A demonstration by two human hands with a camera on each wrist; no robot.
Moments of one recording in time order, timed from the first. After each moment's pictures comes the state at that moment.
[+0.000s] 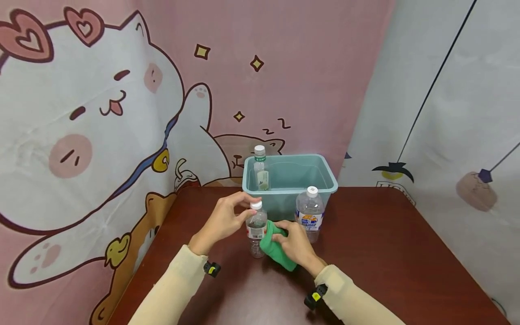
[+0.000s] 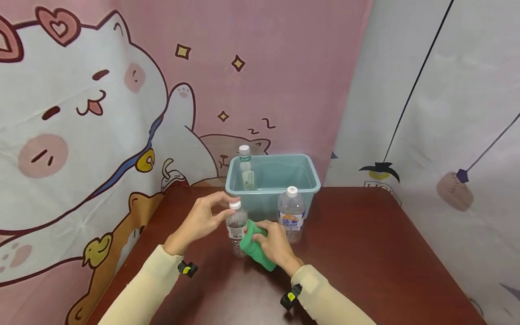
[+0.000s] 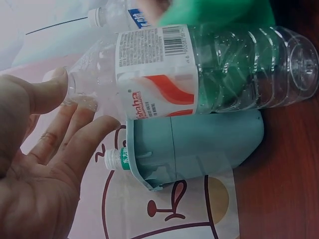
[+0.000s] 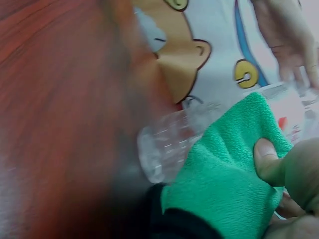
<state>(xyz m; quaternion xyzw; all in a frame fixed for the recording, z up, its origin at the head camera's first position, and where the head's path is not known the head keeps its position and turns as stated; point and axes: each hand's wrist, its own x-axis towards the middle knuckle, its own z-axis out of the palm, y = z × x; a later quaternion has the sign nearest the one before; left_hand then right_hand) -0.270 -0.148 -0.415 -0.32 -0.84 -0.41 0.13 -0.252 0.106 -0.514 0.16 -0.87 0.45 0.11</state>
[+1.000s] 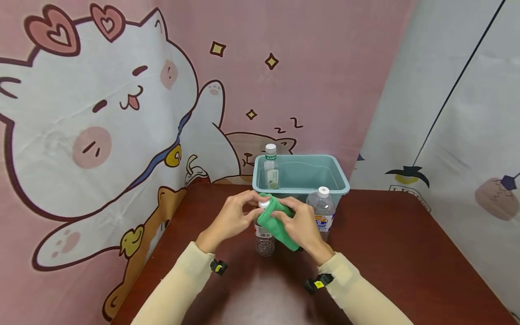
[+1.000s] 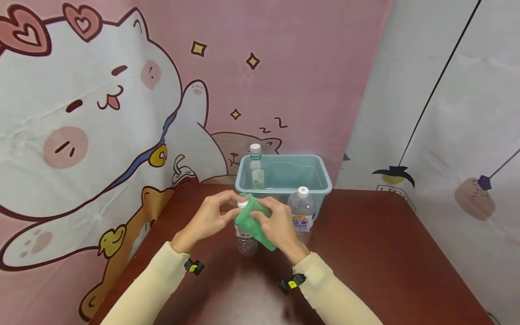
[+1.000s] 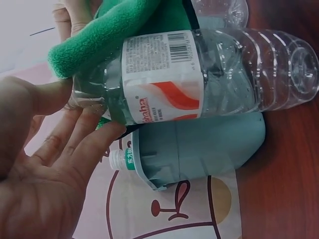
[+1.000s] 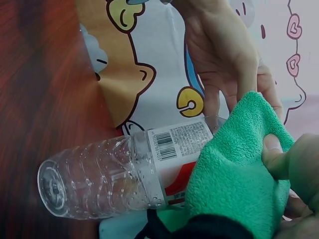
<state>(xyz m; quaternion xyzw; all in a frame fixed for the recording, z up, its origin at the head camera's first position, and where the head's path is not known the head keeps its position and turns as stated) -0.263 -0.154 -0.416 -0.32 -0.84 -0.42 0.12 -0.251 0.086 -0.442 0.20 -0.83 0.48 0.20</state>
